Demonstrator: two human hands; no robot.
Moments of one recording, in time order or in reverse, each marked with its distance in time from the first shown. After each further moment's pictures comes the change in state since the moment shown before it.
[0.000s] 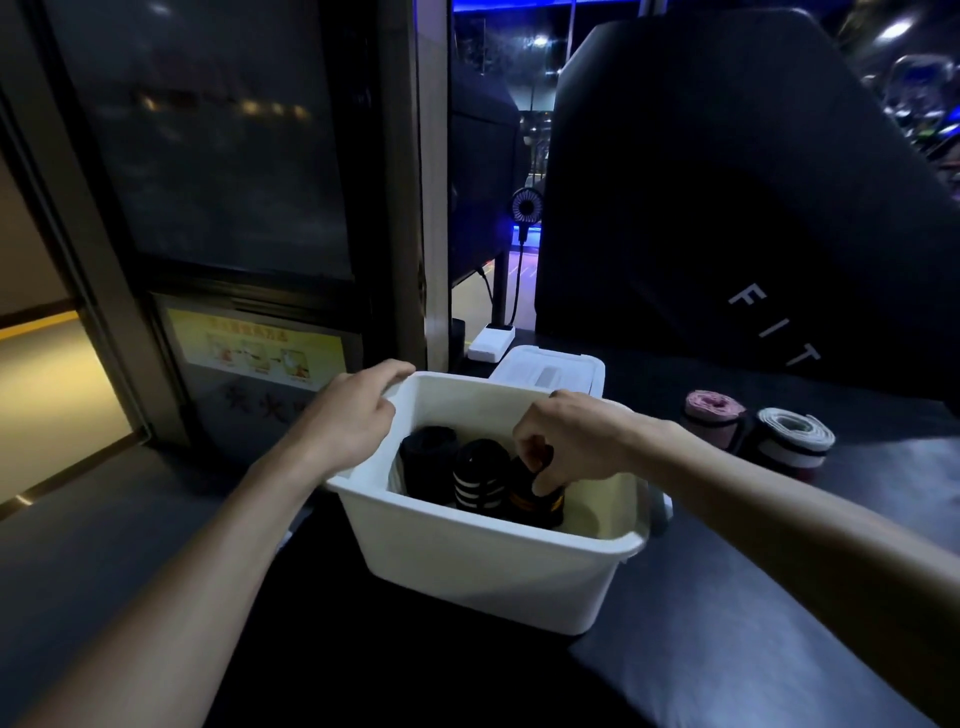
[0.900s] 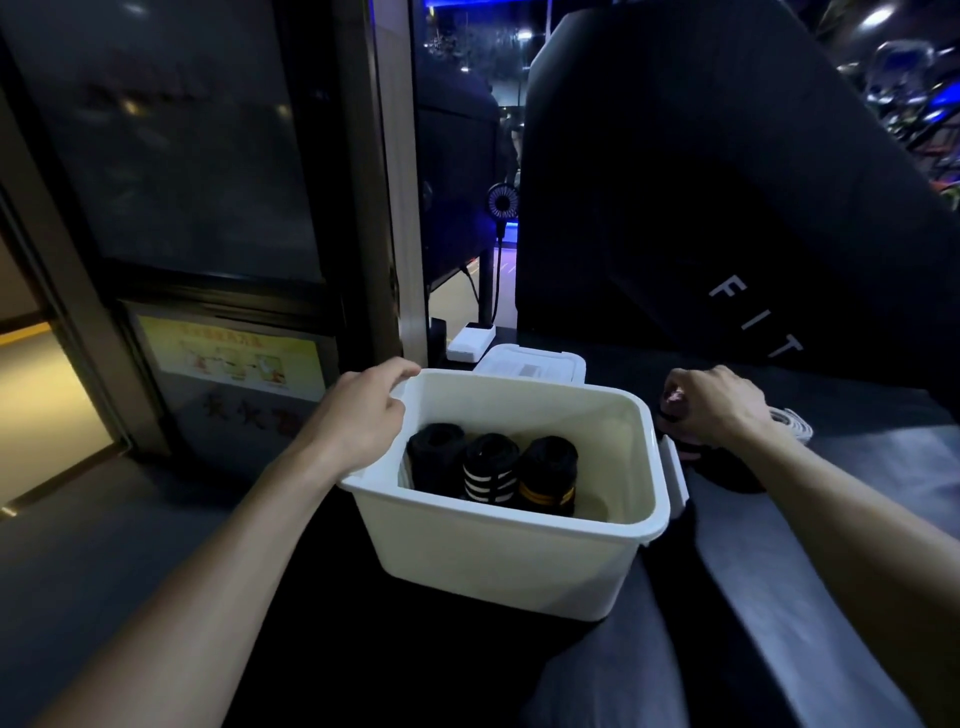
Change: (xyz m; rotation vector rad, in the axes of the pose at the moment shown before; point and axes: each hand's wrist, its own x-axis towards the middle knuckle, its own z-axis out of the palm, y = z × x) left_hand 0.020 0.035 0.032 -0.014 0.022 -0.012; right_hand -0.045 0.194 0.043 -0.113 0.340 0.708
